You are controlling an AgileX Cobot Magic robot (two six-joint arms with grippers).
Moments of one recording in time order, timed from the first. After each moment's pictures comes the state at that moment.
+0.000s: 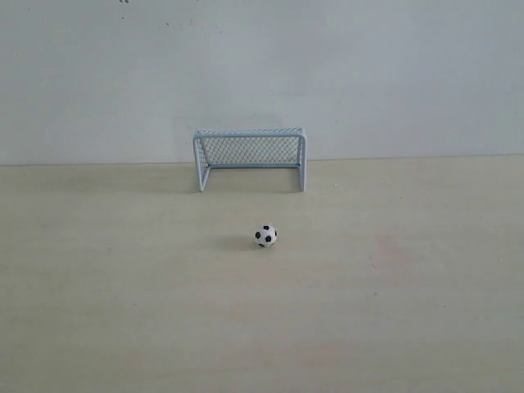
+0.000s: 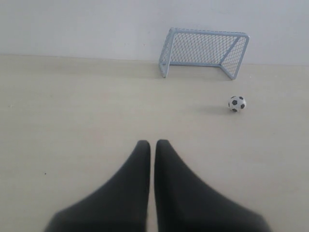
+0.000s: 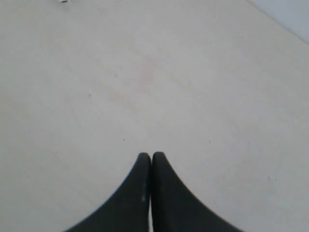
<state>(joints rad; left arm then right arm) -0.03 0.00 0.00 -0.16 0.31 0.04 -0.27 1.17 -0.92 0.61 0.88 -1.22</state>
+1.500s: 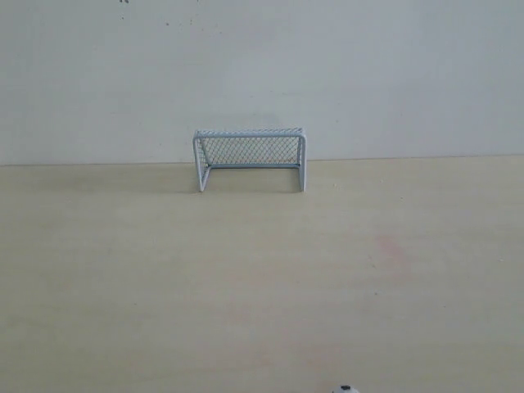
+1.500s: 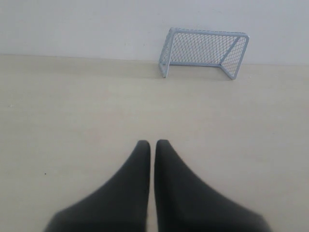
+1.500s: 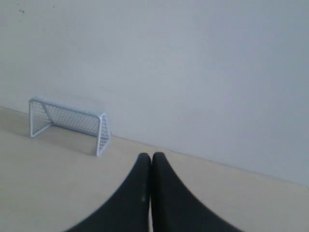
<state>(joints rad) -0.03 0.00 0.00 -0.16 0.31 0.04 0.06 0.41 -0.43 0.64 0.23 -0.79</state>
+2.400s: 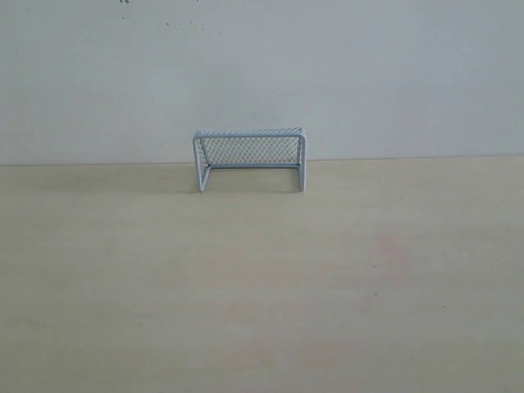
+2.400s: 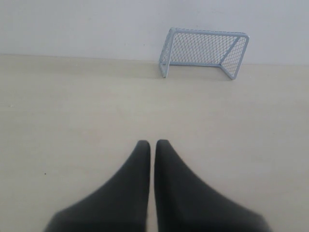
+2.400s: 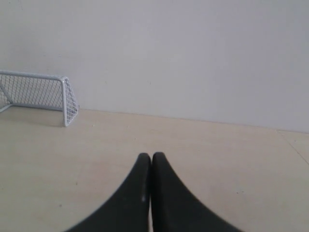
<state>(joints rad) -0.03 0.00 0.00 -0.16 0.31 0.04 0.01 0.06 0.00 0.65 0.08 -0.72</state>
